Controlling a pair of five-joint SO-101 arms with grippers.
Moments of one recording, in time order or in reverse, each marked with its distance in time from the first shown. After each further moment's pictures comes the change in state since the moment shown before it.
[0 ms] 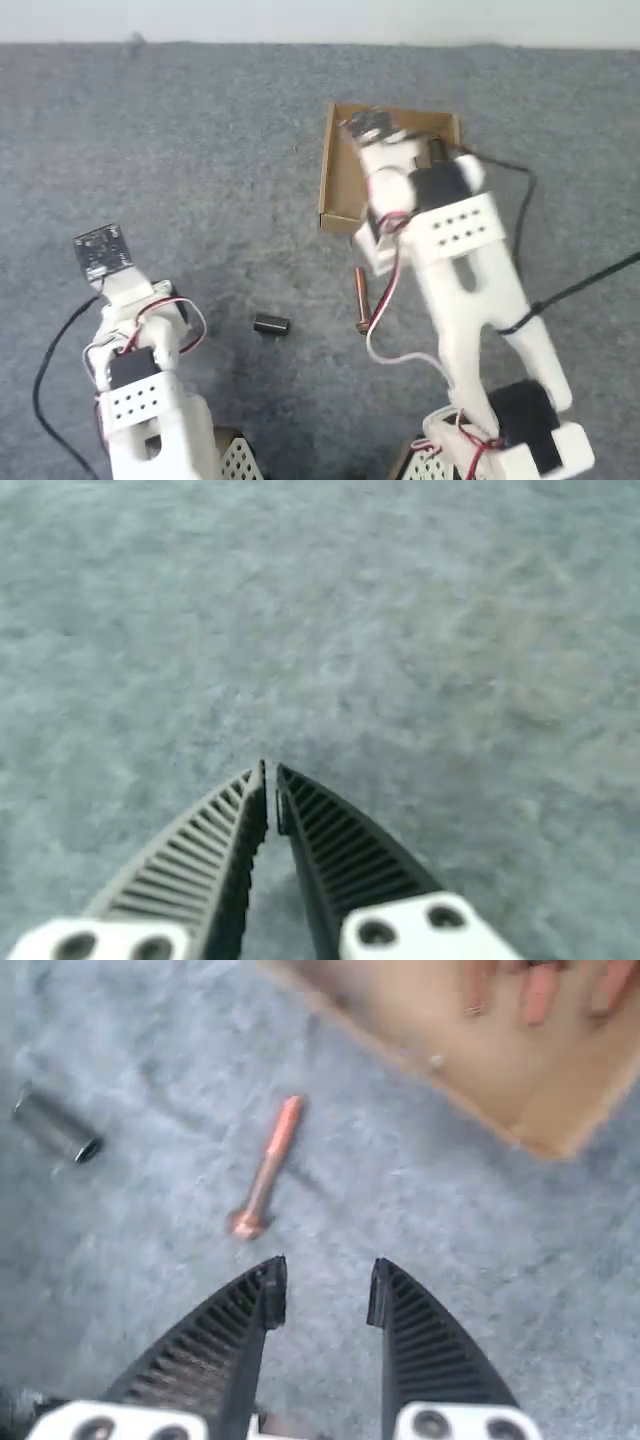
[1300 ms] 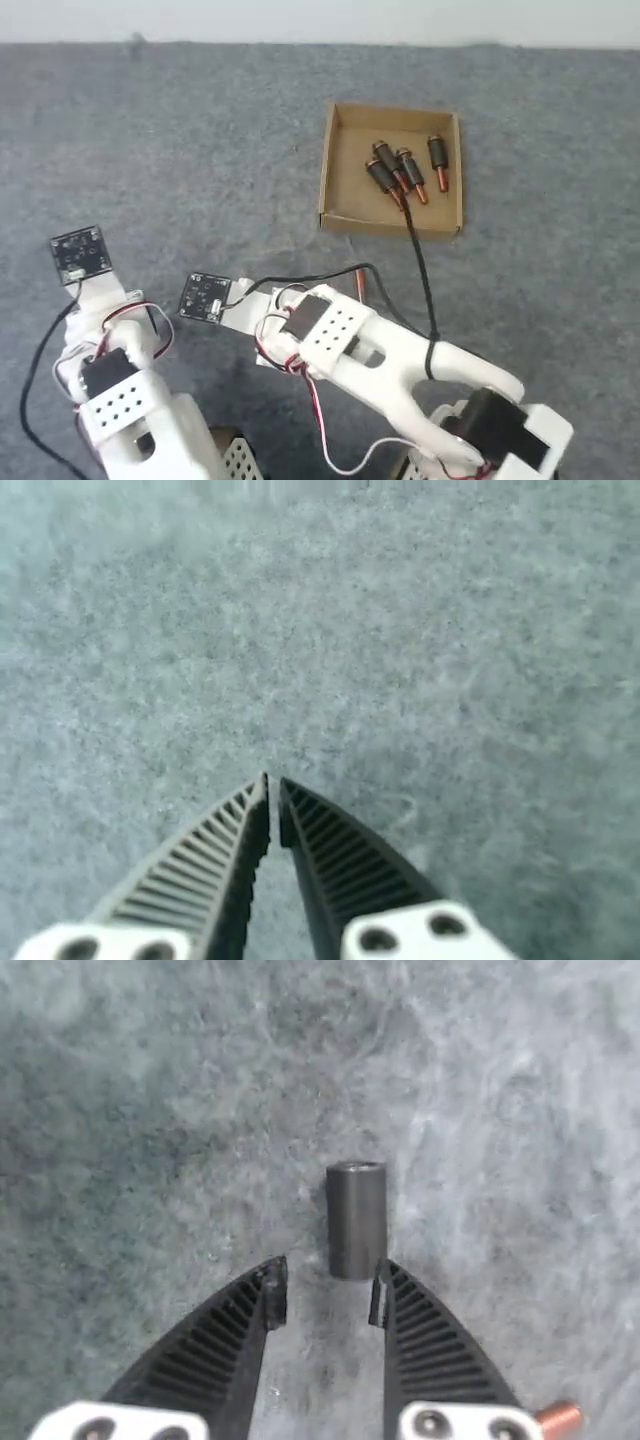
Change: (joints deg) left arm -10.1 0.0 -5.4 7.2 -13.9; right arm -32.7 4.2 33.6 -48.9 14.9
